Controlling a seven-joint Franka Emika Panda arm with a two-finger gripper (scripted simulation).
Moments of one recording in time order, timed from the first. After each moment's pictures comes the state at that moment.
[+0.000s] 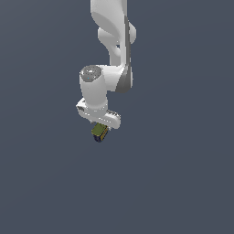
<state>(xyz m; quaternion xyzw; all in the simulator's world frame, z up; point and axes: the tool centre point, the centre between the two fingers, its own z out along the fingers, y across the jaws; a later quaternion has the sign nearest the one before) -0.035 -0.081 0.118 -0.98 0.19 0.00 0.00</state>
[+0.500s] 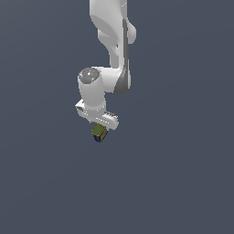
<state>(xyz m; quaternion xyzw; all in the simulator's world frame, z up) -0.042 -0.090 0.107 -0.98 0.22 0.00 0.00</state>
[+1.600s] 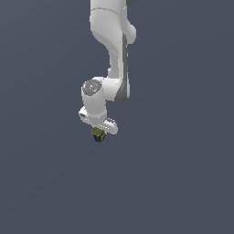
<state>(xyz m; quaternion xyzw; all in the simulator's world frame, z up) -0.044 -0.090 0.059 -0.98 0.22 0.00 0.00</state>
